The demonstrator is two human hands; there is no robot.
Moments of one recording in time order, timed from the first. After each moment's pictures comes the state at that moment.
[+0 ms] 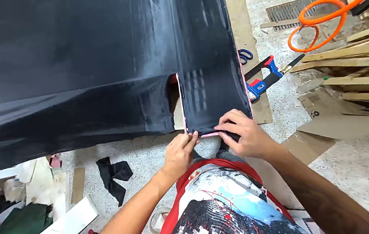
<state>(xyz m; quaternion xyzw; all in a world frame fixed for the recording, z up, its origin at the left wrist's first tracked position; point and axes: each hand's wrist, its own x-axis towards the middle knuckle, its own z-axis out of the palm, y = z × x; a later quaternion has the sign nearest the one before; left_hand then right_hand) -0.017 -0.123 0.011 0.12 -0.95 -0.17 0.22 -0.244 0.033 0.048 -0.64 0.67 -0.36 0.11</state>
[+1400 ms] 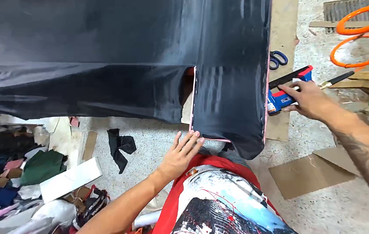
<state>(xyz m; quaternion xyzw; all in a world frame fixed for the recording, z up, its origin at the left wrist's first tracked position) 0.011 -0.096 -0.015 0.12 -0.99 -0.06 0.07 -0.528 0.051 -0.069 -0.64 0.76 -0.02 0.13</state>
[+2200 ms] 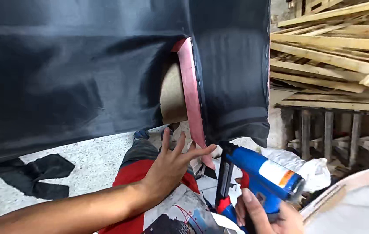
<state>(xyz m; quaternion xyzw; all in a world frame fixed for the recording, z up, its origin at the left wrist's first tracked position) 0.020 -0.201 -0.036 -0.04 -0.95 -0.29 0.00 -0.040 -0.008 0.136 -0.02 0.87 -0.43 0.26</state>
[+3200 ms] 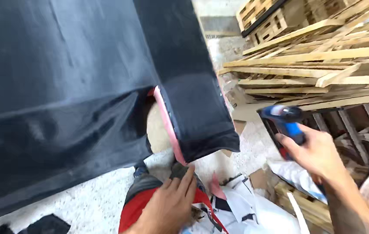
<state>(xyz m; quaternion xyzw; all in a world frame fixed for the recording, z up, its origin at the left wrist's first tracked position) 0.013 -0.201 0.039 -0.15 -0.96 -0.25 0.03 -0.236 0.090 0.178 -0.16 0.98 -0.06 0.05</state>
